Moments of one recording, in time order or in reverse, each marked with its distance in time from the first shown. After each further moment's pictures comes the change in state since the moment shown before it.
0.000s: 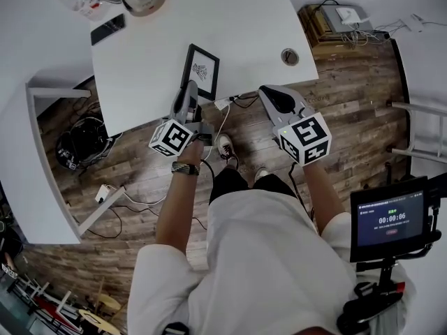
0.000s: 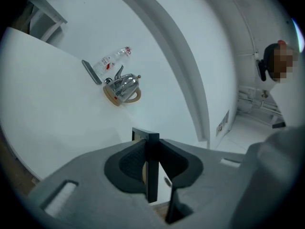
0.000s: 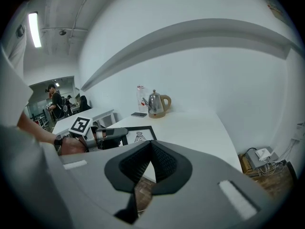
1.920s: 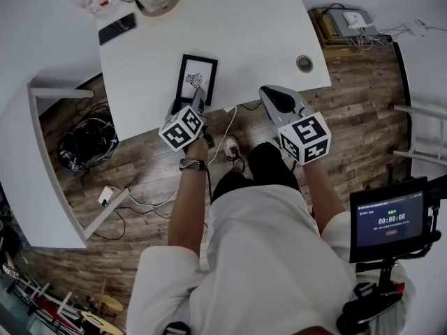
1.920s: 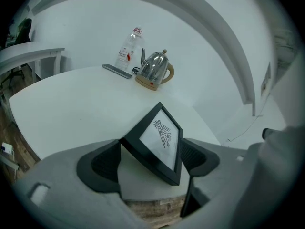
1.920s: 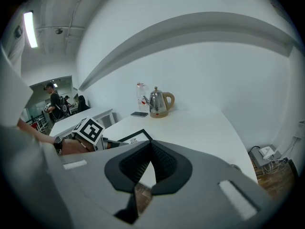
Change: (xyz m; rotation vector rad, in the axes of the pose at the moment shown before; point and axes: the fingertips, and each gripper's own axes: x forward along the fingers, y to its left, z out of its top) left arm -0.018 0.115 0.004 0.198 0.333 0.531; right arm 0.058 0.024 0.018 0.021 0.030 -0.008
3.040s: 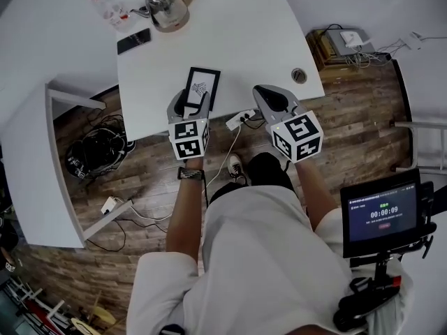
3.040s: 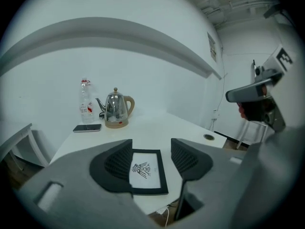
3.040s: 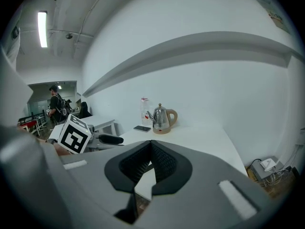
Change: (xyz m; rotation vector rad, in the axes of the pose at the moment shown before) left arm -0.083 -0.097 0.051 0.627 -0.226 -0.112; right arm -0.047 0.020 0.048 -0.054 -0.169 0.008
